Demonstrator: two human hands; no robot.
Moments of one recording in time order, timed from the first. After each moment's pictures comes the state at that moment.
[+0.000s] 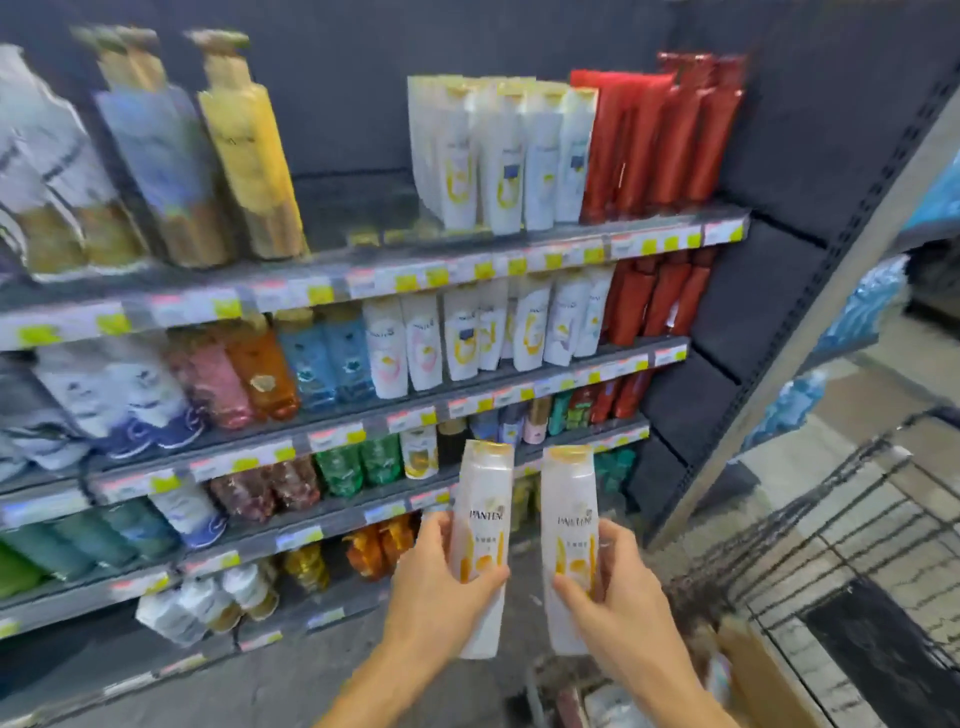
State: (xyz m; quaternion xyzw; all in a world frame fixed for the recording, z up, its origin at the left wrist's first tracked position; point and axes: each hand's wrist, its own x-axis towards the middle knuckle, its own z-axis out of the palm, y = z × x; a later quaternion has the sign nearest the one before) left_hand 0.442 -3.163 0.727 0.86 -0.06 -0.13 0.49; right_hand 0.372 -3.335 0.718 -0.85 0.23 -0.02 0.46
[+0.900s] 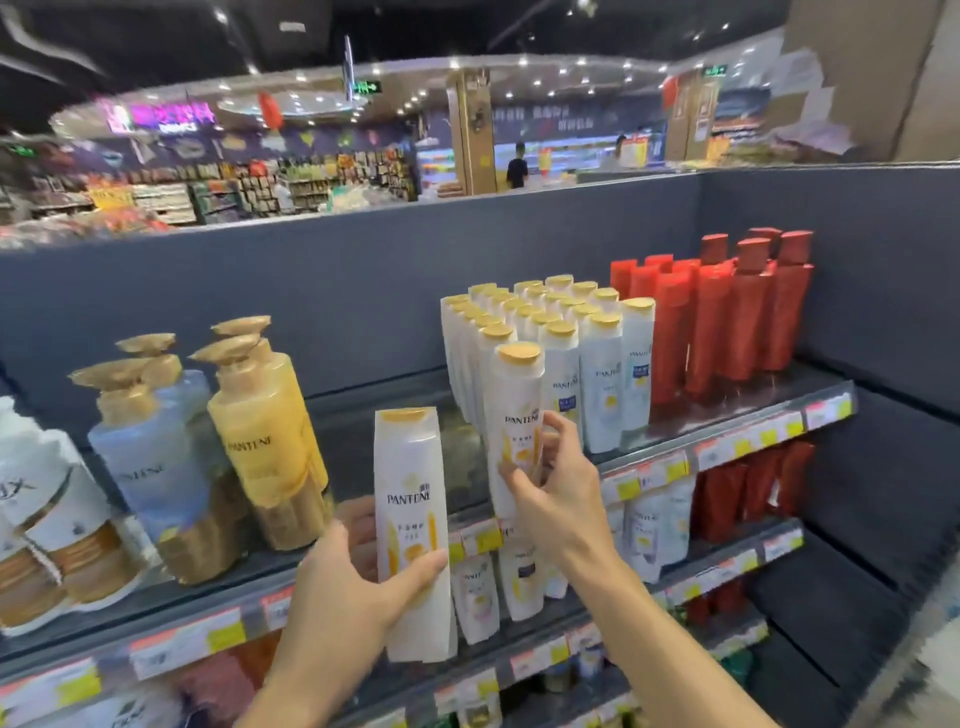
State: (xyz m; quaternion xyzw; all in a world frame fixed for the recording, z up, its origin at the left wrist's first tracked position) left_hand 0.707 -3.141 0.904 0.80 -0.08 0.03 0.59; right_hand 0.742 -3.342 0.880 -0.79 0.06 -0.27 0.55
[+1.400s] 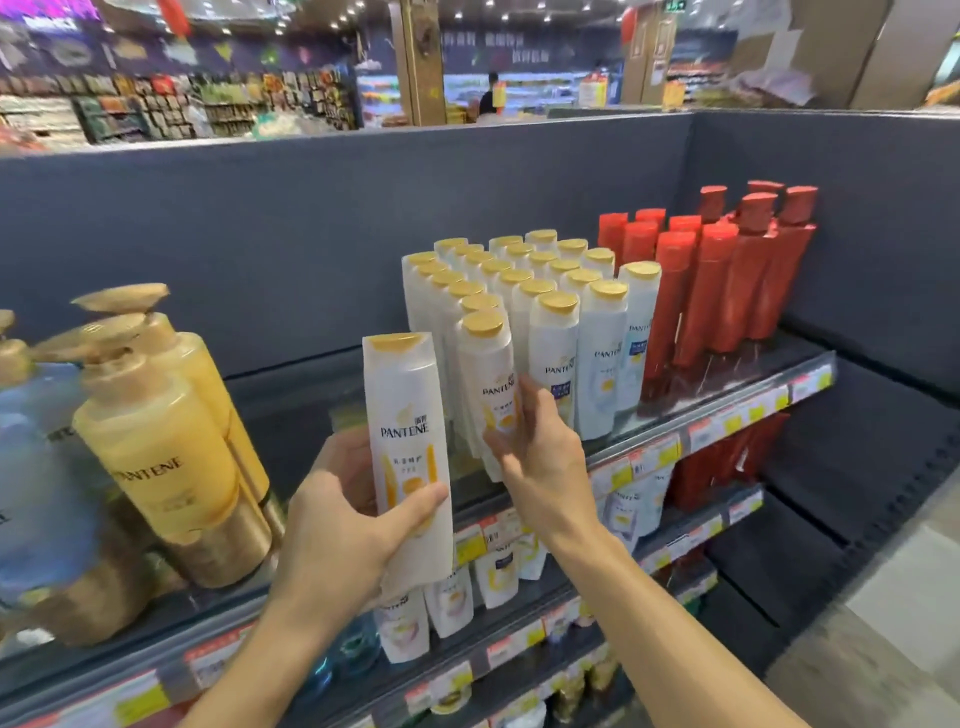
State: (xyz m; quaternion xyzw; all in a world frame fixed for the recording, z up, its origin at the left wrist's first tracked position) left_hand 0.791 -3.169 0.910 0.79 -0.15 0.04 0.59; right_hand 0.810 -3.359 0.855 -0.85 0.09 -0.30 0.42
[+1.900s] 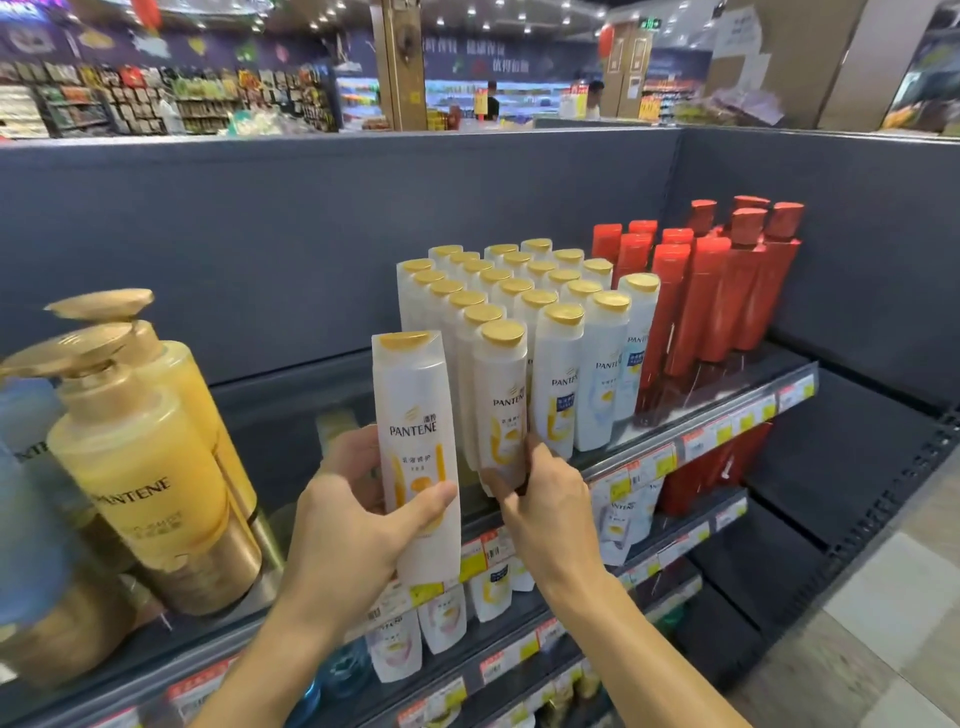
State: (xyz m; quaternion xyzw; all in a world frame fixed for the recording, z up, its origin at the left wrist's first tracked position) left_hand 0.810 -3.173 0.909 0.77 -0.18 0.03 0.61; right_hand 0.801 -3.348 0.841 -0.90 0.17 -0.27 0.30
